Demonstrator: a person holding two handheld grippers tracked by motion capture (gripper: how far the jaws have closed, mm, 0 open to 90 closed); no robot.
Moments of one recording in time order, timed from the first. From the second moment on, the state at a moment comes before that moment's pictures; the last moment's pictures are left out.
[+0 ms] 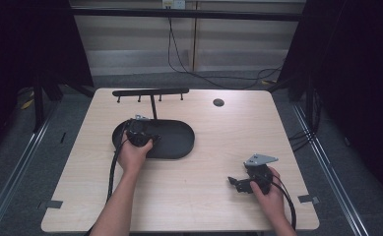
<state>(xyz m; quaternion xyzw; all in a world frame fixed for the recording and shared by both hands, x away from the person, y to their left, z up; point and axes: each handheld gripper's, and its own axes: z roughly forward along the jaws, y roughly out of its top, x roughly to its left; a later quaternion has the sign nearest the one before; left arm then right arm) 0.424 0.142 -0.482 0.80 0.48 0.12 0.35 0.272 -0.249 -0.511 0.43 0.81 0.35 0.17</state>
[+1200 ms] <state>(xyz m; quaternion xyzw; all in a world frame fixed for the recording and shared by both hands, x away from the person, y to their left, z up) 0.424 0.147 -0.481 0.80 0.47 0.14 0.34 0.272 -0.249 -0.511 0.43 0.81 0.35 0.17</state>
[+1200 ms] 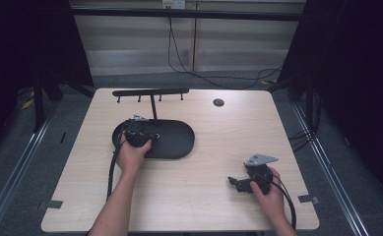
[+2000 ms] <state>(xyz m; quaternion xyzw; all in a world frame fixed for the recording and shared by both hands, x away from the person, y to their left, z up) 0.415 0.151 -0.469 0.79 0.47 0.13 0.36 0.272 -0.249 -0.512 0.43 0.81 0.35 0.17</state>
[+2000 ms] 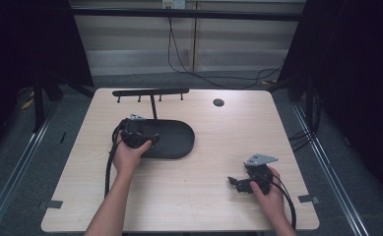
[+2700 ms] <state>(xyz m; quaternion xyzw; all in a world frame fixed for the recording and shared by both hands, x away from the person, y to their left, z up) 0.393 0.162 -0.464 0.80 0.45 0.12 0.37 0.272 -0.249 -0.511 0.43 0.81 0.35 0.17</state>
